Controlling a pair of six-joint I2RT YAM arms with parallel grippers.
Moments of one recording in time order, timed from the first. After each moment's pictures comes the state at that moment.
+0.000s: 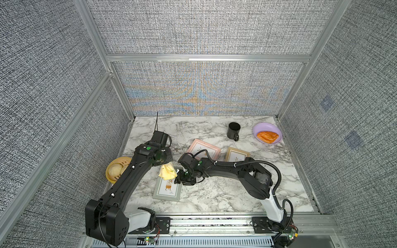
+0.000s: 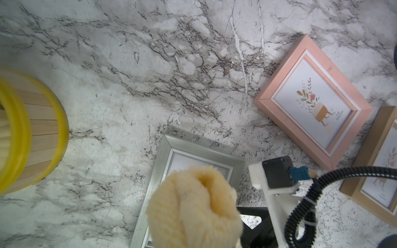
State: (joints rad) left arm -0.32 1.26 1.08 -0.94 -0.05 -0.50; right arm 1.06 2.15 1.52 -0.42 -0.32 1.04
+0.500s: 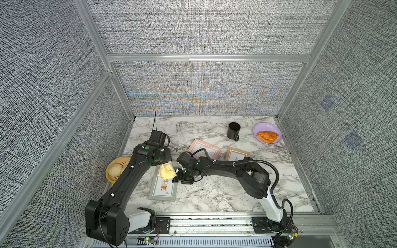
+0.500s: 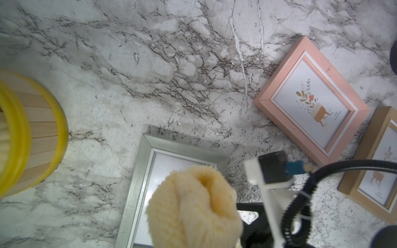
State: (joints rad) left arm -0.30 1.25 1.08 -0.94 -0.02 -0.48; right arm 1.03 2.14 1.57 -0.48 -0.31 1.01
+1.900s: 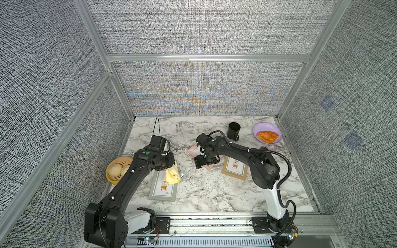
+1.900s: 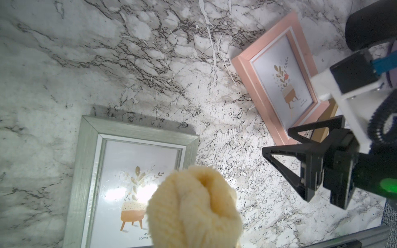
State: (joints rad) left arm -0.30 1.22 0.97 -0.86 0.19 -0.49; right arm 0.80 2.12 1.66 -0.88 -0.17 0.38
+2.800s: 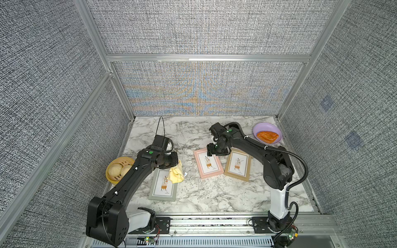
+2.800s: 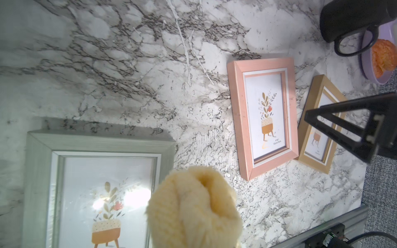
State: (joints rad) left arm -0.34 1.27 0.95 -0.77 0.27 -0.49; right arm 0.61 2.02 1.66 -0.92 -0.11 0.45
